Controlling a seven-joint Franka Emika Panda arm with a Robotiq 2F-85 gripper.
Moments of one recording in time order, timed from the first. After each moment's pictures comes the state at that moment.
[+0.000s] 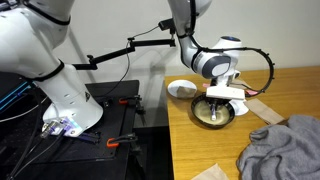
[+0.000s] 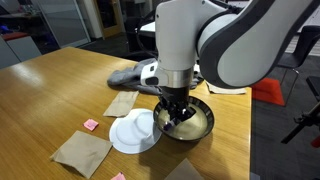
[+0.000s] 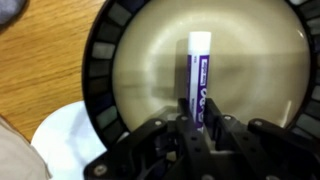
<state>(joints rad) 0.00 0.80 0.11 -1.95 -0.31 2.75 -0.91</state>
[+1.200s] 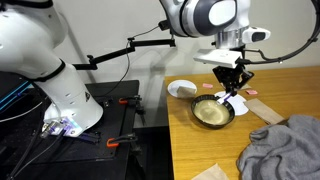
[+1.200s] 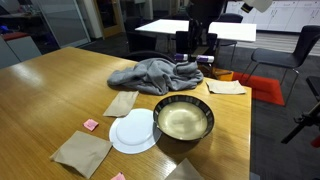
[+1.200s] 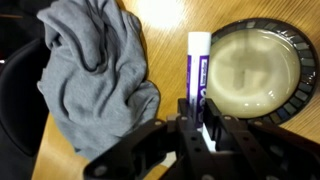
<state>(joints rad) 0.06 0.27 -0.09 -2.29 -0.42 2.74 -0.15</state>
